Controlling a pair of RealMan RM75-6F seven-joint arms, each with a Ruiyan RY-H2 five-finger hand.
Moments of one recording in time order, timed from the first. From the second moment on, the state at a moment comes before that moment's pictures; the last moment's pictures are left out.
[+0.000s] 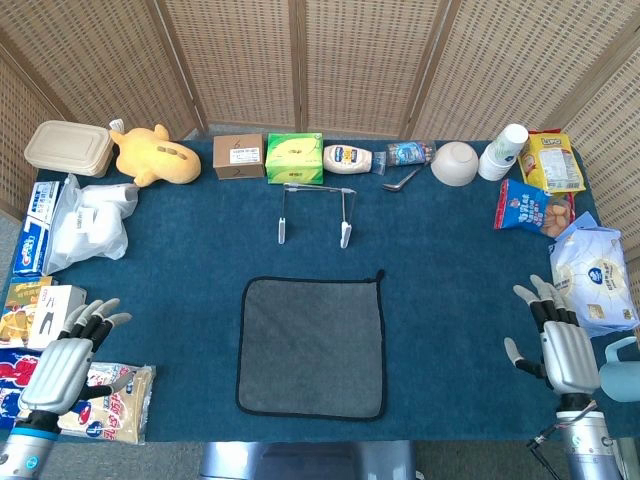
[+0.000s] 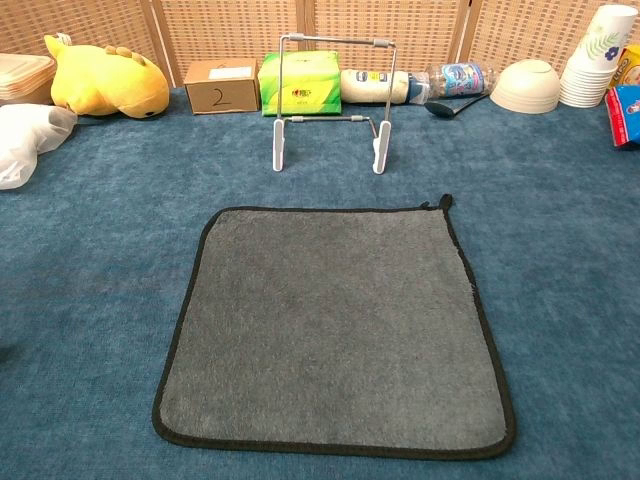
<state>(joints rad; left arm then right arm) -0.09 -1.06 0.02 -2.03 1.49 1.35 0.20 0.12 -1.15 0.11 -1.85 -1.37 1.42 -0.08</state>
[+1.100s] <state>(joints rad) -0.45 -1.14 -0.02 -2.09 1.49 0.89 0.18 0.11 -1.14 0.11 -1.88 -1.34 1.43 -0.12</state>
